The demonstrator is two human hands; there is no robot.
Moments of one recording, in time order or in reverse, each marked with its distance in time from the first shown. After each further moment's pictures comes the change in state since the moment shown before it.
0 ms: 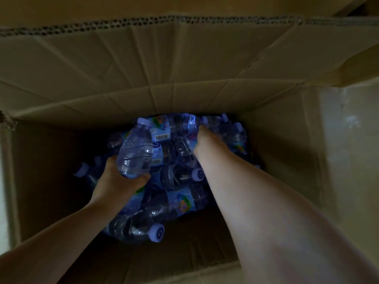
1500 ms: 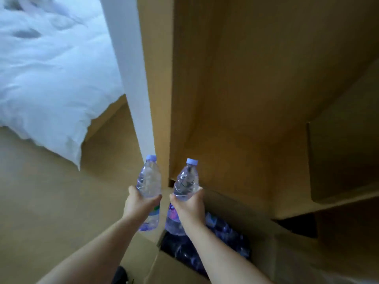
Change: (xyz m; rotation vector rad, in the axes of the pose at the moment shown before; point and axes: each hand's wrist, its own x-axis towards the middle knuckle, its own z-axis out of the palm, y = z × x) left_hand -0.368 0.072 -0.284 -0.640 0.563 -0.049; right_hand -0.560 -0.012 -0.027 -0.404 -0.358 -0.963
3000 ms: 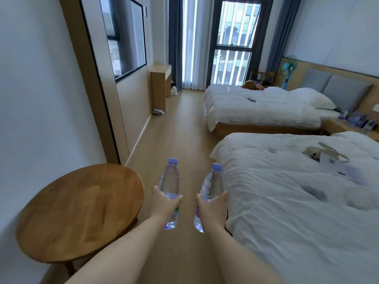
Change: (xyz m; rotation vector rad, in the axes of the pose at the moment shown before) left_hand 0.238 0.006 -0.851 -0.515 1.068 -0.134; right_hand -0.196 -0.539 0.796 -0.252 -0.765 -0.743
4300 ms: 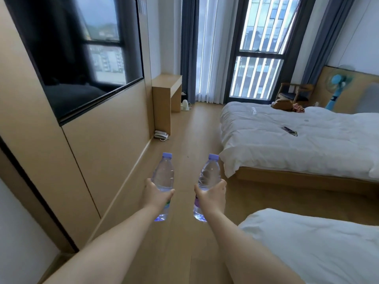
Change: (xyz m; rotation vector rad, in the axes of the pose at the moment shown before) left_hand 0.833 0.241 0.220 -0.029 0.159 -0.018; right_hand 0.809 -0.242 0.339 -0.015 -0.157 -0.107
